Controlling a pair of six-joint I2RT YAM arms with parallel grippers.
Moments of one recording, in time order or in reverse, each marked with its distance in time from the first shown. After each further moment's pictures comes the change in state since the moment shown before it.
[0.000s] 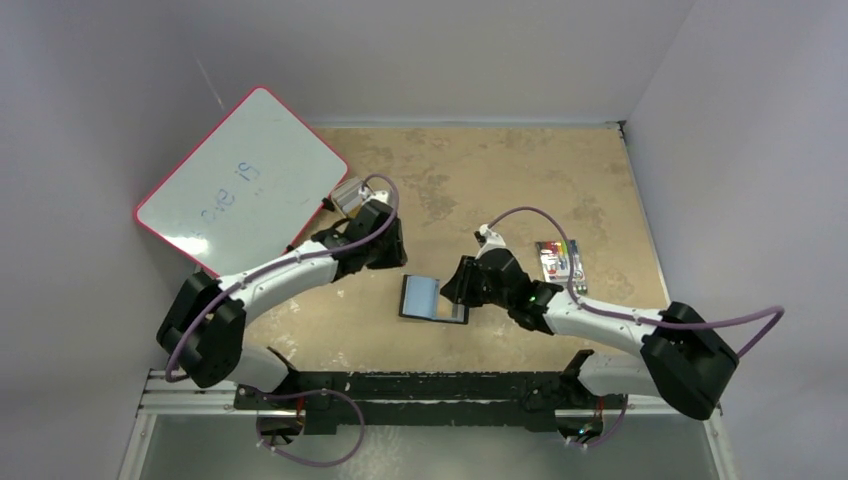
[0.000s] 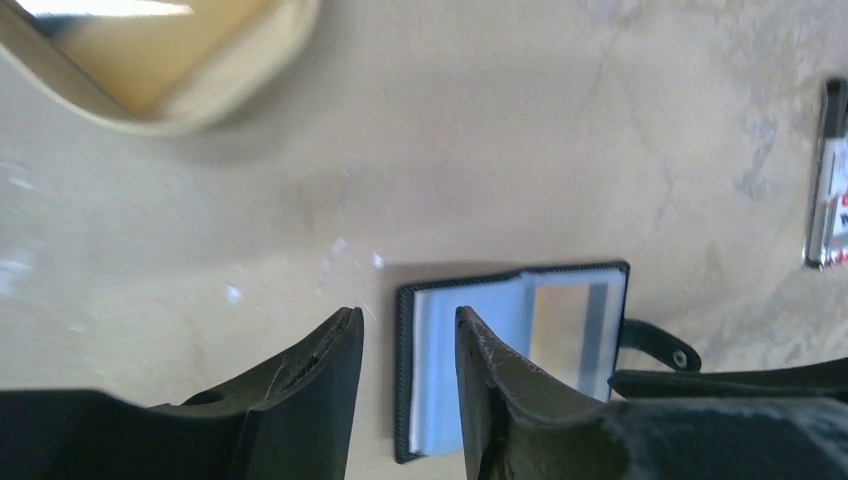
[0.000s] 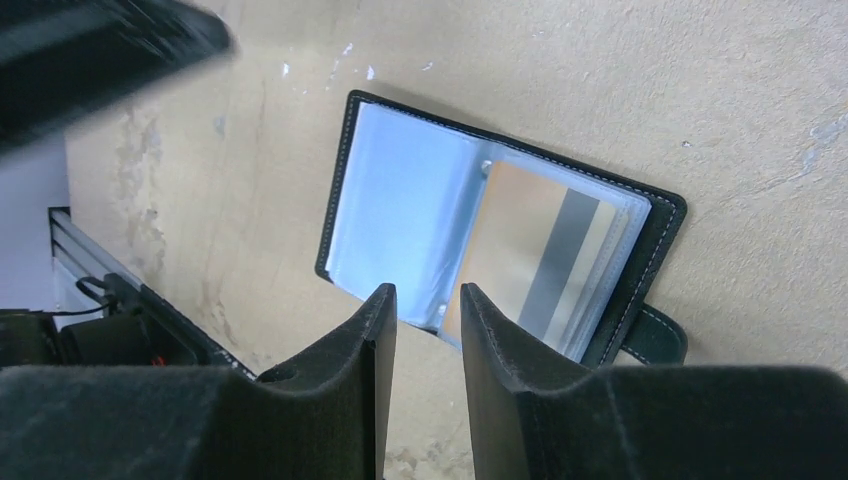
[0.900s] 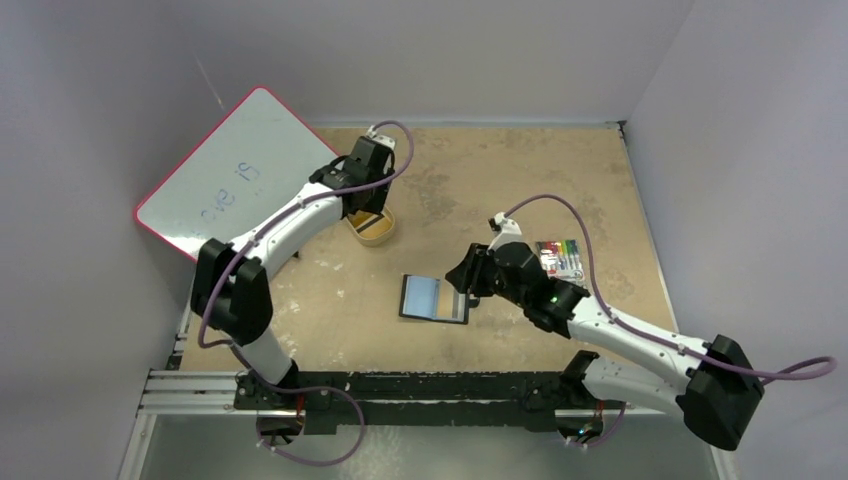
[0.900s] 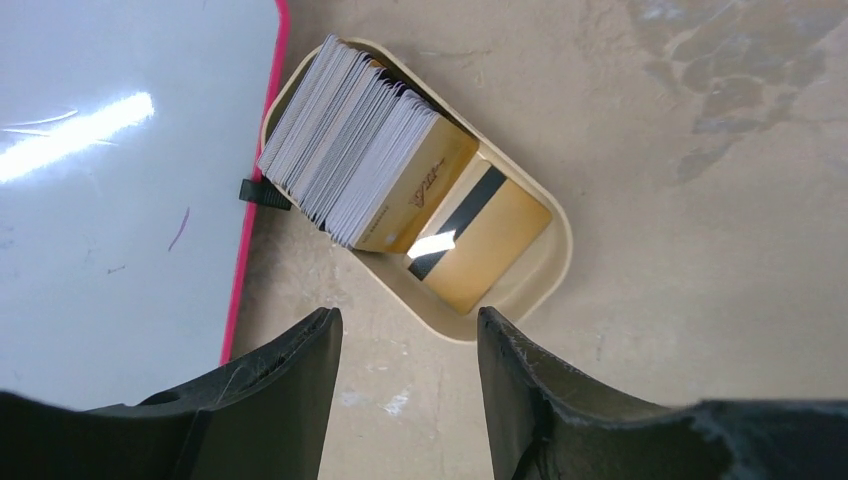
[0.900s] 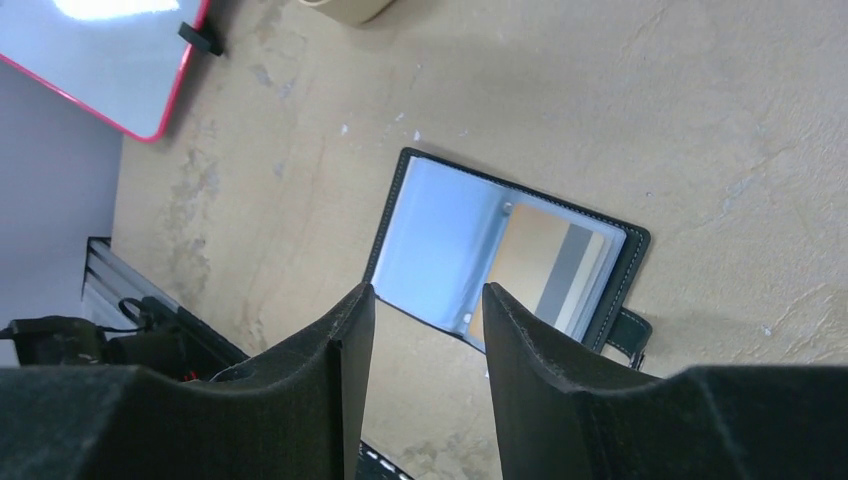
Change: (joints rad) left arm 0.195 0.198 0.514 -0.313 -0.260 0.597; right arm 0.000 -0.180 0.060 -0.151 0.083 -0.059
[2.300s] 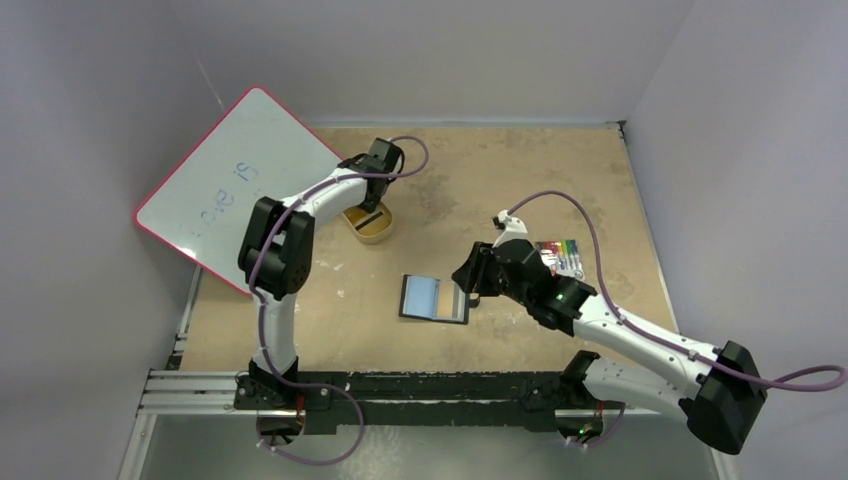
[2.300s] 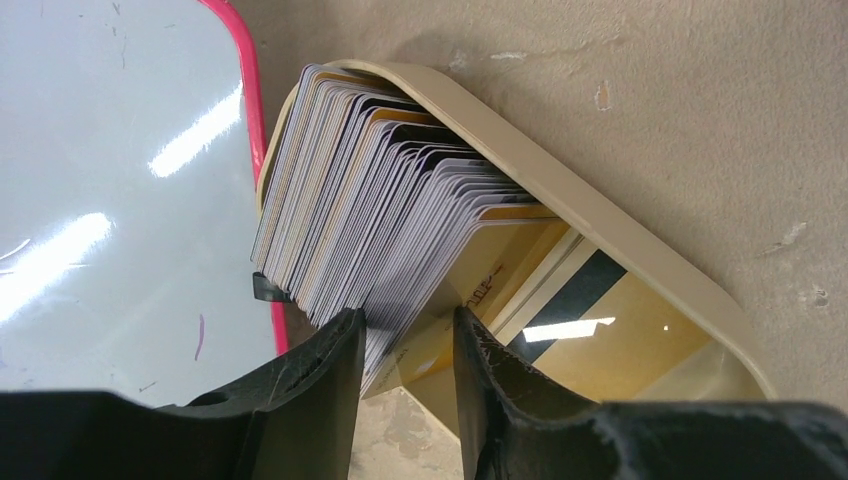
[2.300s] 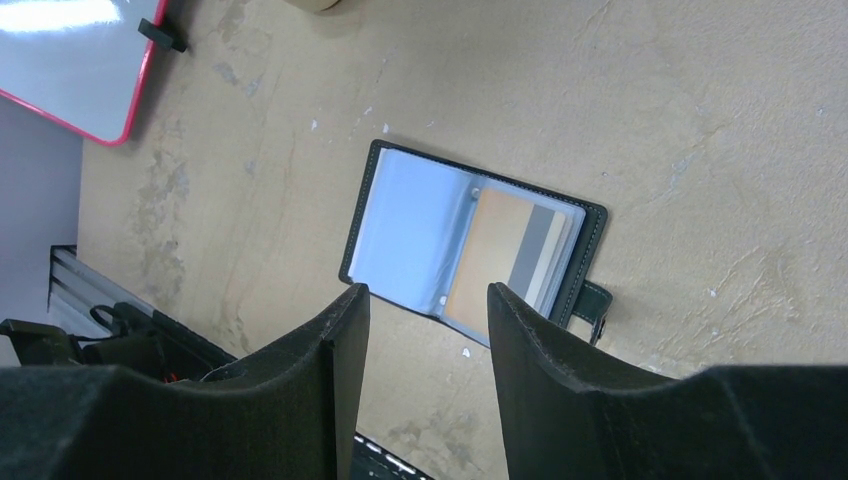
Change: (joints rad) left arm 0.074 0.402 0.165 0.037 -0.121 0.273; right arm 0.000 -0.046 0.078 -0.176 0.050 -0.009
